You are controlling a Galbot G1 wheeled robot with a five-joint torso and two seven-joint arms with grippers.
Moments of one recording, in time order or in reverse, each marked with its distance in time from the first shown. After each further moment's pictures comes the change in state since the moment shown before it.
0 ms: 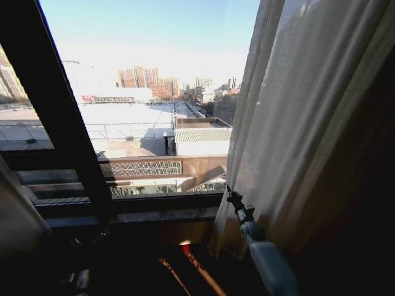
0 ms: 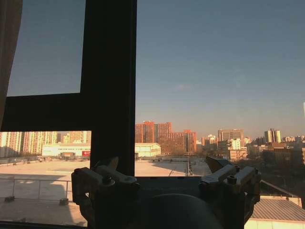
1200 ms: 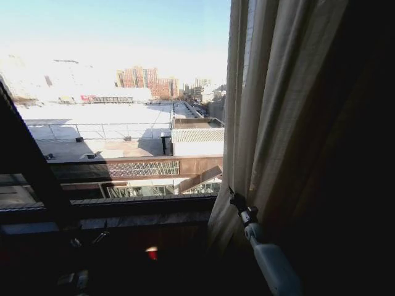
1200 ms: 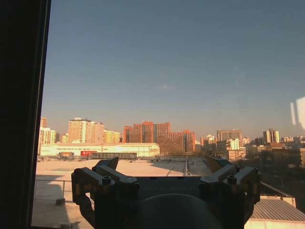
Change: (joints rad) left arm 0.000 0.000 0.000 0.000 0.000 0.000 0.000; right arm -0.012 -0.021 0.023 -0.002 0.004 -0.009 -0.013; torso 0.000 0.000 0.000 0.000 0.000
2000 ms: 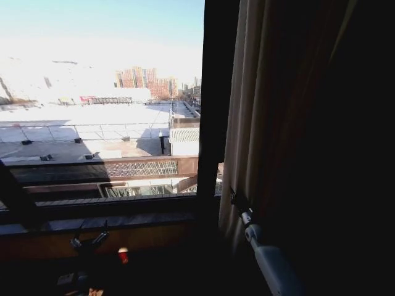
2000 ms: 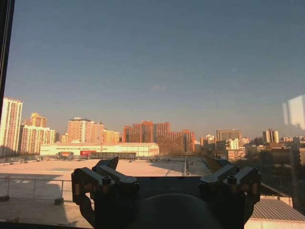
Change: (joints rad) left arm 0.000 0.000 -0.001 0.000 0.000 0.000 0.000; right arm -0.030 -0.004 0.000 0.039 0.025 0.007 0.019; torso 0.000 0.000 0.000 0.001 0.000
